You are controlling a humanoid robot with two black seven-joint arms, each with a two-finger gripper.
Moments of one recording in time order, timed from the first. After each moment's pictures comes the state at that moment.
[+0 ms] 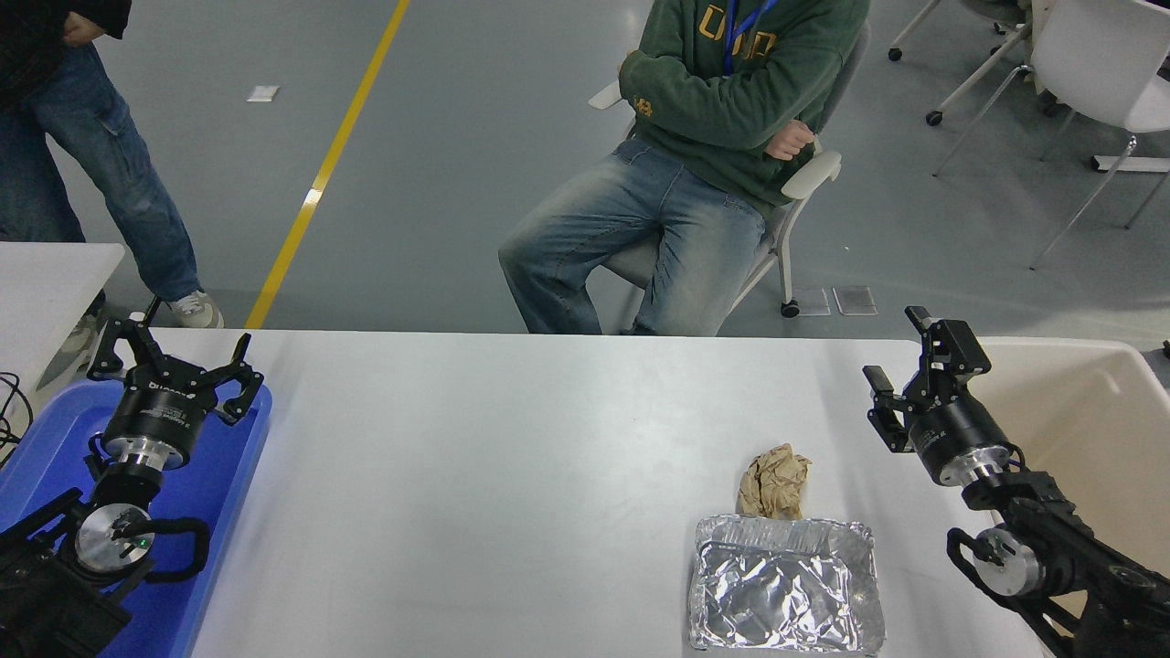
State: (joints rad) left arm -0.46 0.46 -0.84 -0.53 -0.19 -0.62 -0.49; right arm 0.38 -0.49 0.79 1.02 -0.50 0.00 0.49
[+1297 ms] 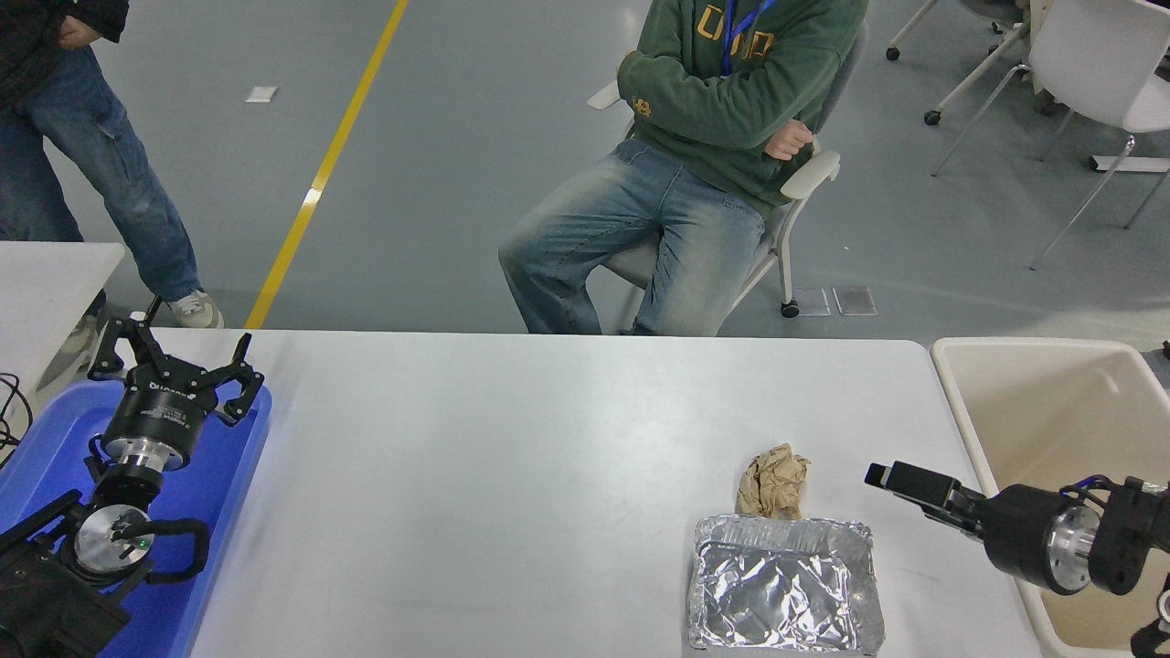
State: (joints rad) left arm -0.46 0.46 -0.84 -0.53 -0.19 -0.62 -0.49; right arm 0.39 -1.05 0.43 1.63 -1.25 0.00 -0.01
